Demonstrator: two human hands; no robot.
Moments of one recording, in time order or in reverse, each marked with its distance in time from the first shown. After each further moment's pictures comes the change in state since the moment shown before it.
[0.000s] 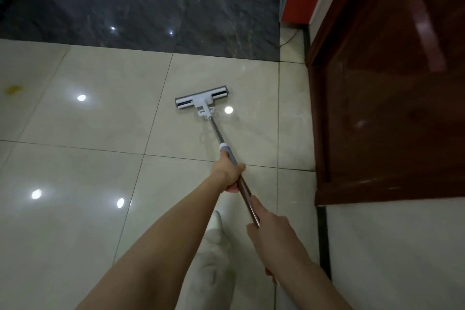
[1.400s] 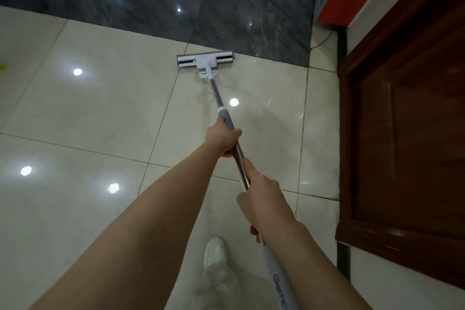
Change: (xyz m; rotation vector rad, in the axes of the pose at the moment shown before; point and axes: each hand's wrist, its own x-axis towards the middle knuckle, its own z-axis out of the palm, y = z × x) left_hand 0.190 0.094 -0.165 -0.022 0.126 0.097; right_hand 0.201 -0.186 -0.019 -0.026 0.025 0.012
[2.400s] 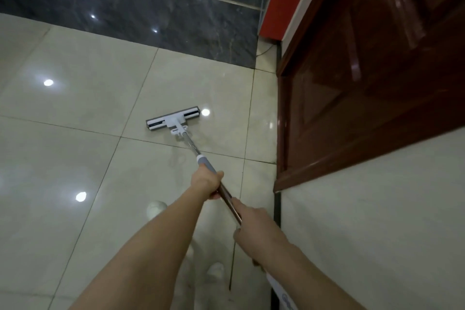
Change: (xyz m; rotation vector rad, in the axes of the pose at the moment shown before) left_hand -0.367 -0.125 0.170 -0.088 -0.034 -0.188; right_hand -0.351 0.223 -0.010 -0.184 -0.127 -0.076
